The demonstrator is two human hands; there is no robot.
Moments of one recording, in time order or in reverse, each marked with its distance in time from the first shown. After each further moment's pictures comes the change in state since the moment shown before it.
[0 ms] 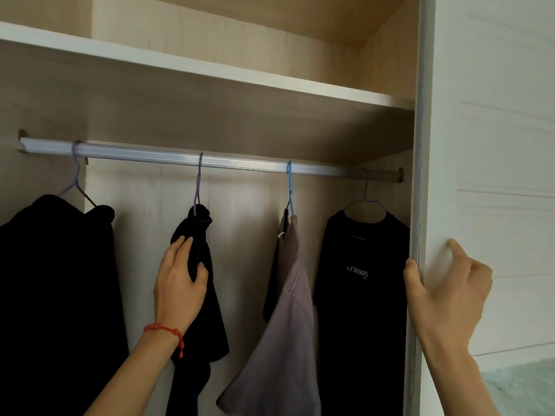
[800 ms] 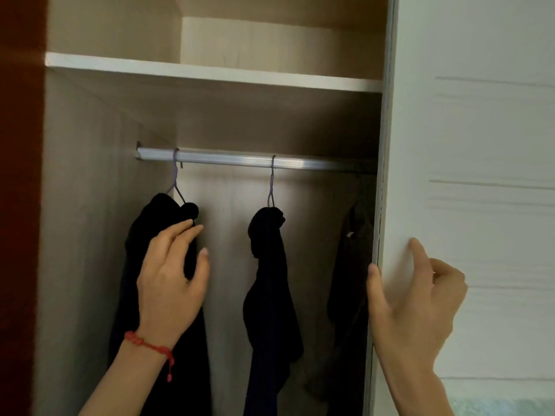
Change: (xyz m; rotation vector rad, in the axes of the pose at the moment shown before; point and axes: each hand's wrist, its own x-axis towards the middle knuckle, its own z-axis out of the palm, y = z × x) left_hand -0.018 -0.004 -0.144 0.241 0.308 0.284; right_hand -0.106 -0.101 0.039 0.123 -0.044 -0.204
